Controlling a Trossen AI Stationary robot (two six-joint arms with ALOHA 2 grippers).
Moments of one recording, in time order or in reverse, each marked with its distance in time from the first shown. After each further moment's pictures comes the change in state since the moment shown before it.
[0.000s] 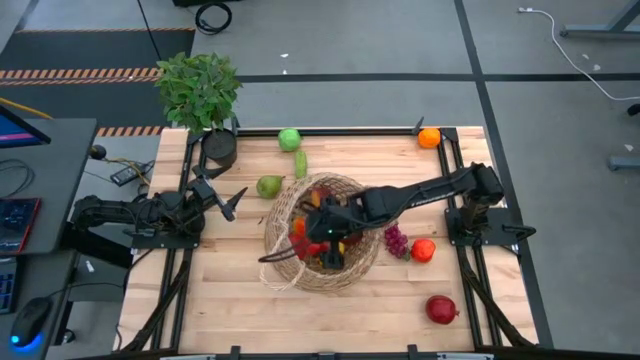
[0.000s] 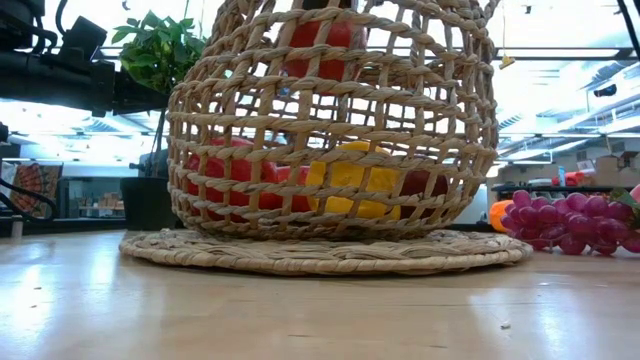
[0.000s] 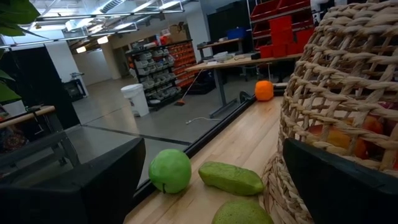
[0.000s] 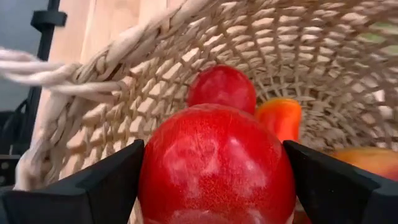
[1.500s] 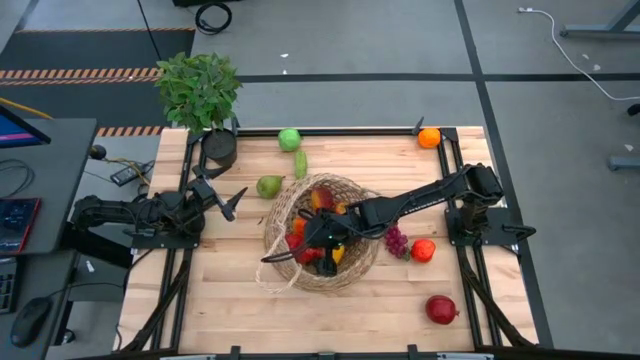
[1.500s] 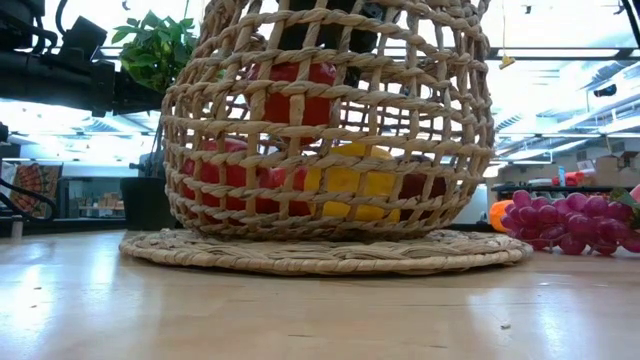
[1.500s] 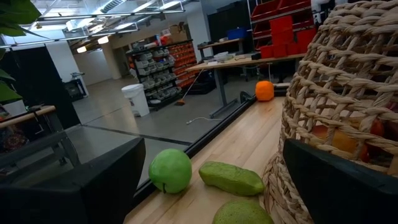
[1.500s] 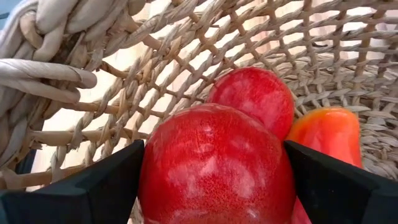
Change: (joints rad) left arm 0.000 0.000 0.000 0.000 0.000 0.000; right arm -0.011 0.008 -0.254 0.388 -0.046 0.061
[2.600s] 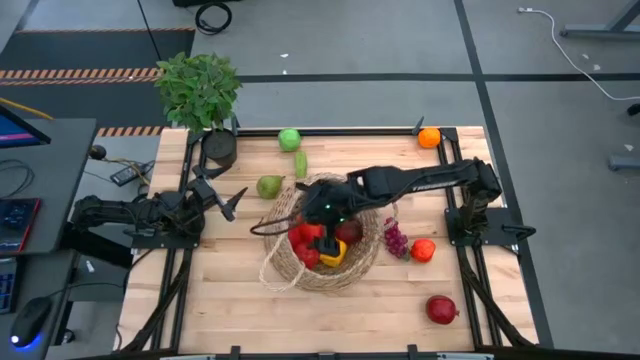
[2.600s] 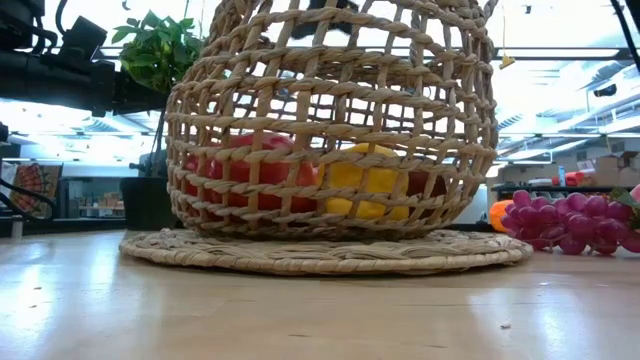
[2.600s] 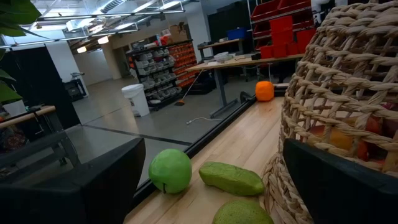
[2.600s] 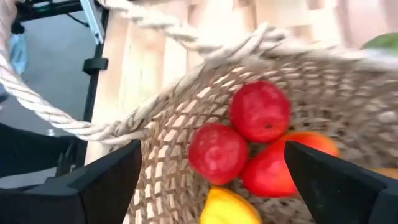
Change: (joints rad) left arm 0.000 0.000 0.000 0.001 0.000 0.000; right arm -0.067 0.000 0.407 -0.450 -0.123 -0.028
